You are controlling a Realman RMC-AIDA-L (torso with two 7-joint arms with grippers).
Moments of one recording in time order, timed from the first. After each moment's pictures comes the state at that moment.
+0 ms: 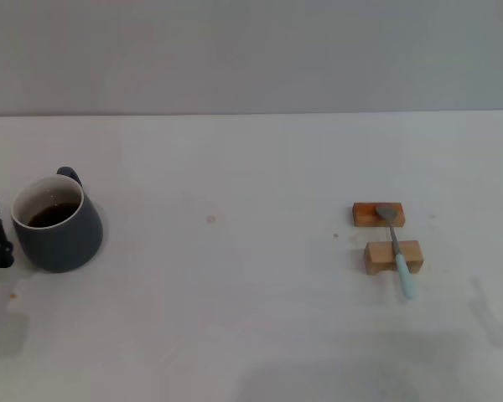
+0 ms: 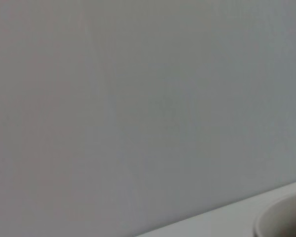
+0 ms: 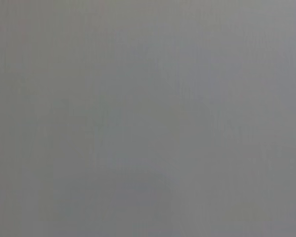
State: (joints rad) left arm -0.33 -2.06 -0.65 -0.04 2.13 1.18 0.05; right arm 0.02 2.09 0.52 0.32 -2.27 -1.76 -0.02
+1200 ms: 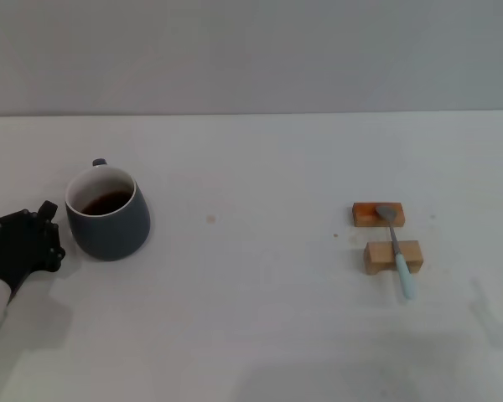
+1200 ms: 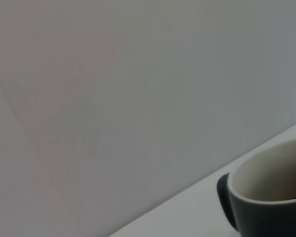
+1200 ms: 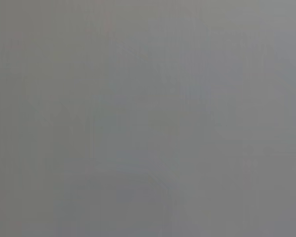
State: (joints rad) left arm -0.39 -2.06 -0.51 -0.05 2.13 1.09 0.17; right arm 0.01 2.08 0.52 0.32 -2.27 -1.77 -0.02
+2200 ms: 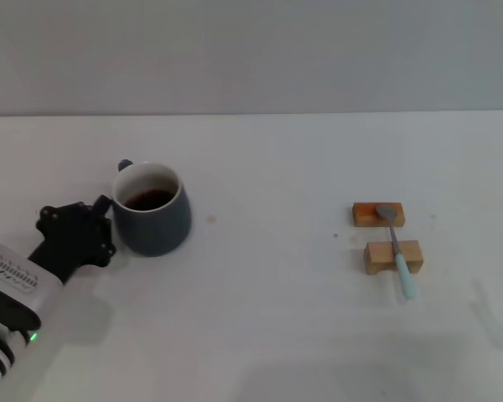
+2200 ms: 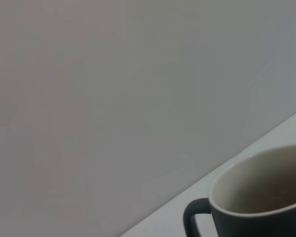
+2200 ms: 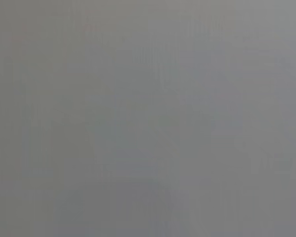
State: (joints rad) left arm -0.43 -2.07 -0.44 -0.14 2.13 1.05 0.23; right arm 0.01 2.08 0.52 0.33 -2.27 -1.79 -0.02
